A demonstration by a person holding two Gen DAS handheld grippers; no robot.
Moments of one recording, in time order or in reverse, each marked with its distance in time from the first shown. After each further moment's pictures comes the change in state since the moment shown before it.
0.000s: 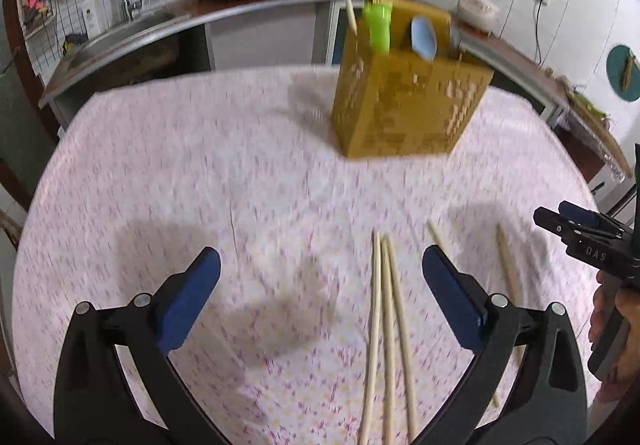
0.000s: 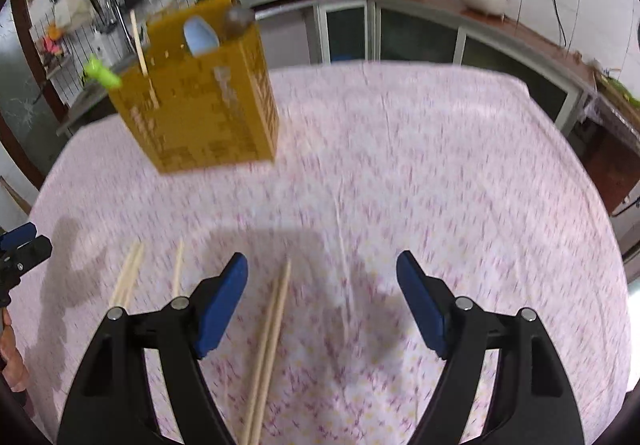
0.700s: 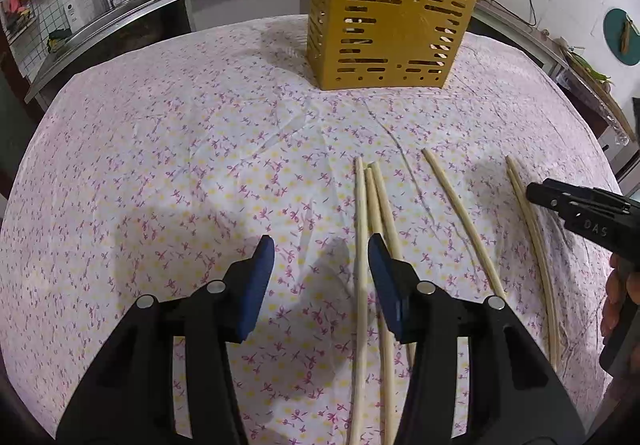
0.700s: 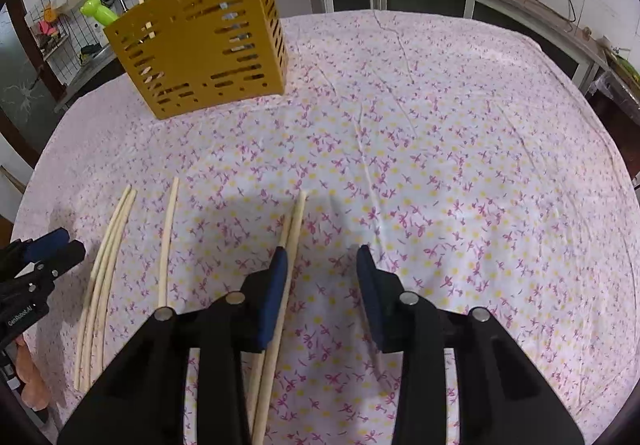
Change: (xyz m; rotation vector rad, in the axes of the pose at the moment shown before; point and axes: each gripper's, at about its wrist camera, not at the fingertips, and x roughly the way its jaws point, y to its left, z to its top) left arm 0.031 -0.021 -0.039 0.069 0.079 0.000; right arm 0.024 0.008 -0.032 0.013 0.101 0.020
